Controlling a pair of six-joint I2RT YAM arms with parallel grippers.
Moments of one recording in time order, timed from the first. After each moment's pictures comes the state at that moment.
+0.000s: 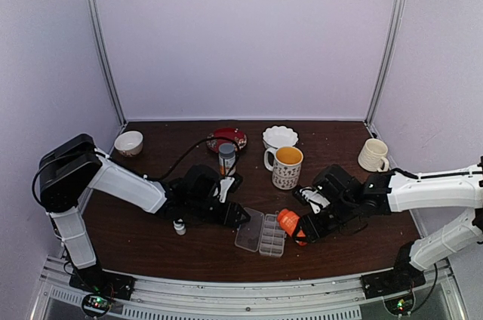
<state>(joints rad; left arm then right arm) -0.94 1.83 0.83 0.30 0.31 -0.53 0.92 1.29 0.70 -0.45 -0.19 0.48</state>
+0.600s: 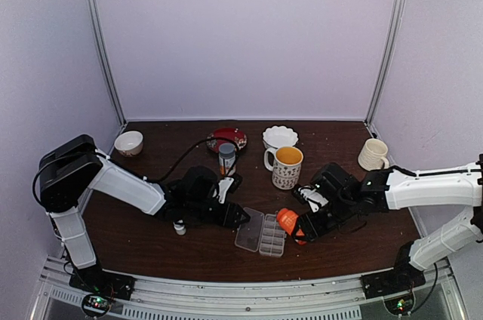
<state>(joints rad) -0.94 1.83 0.81 0.35 0.31 -0.51 0.92 1.31 0.73 -0.50 -0.17 0.48</state>
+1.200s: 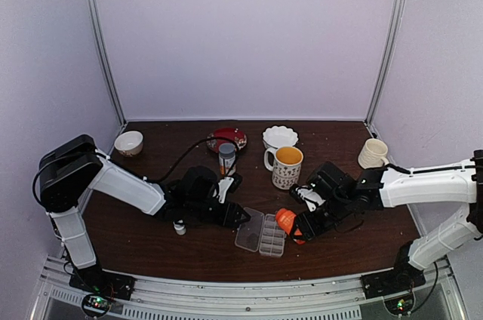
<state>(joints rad) -0.94 1.83 0.80 0.37 0.31 -0.51 0.92 1.35 0.76 -0.50 -0.17 0.48</state>
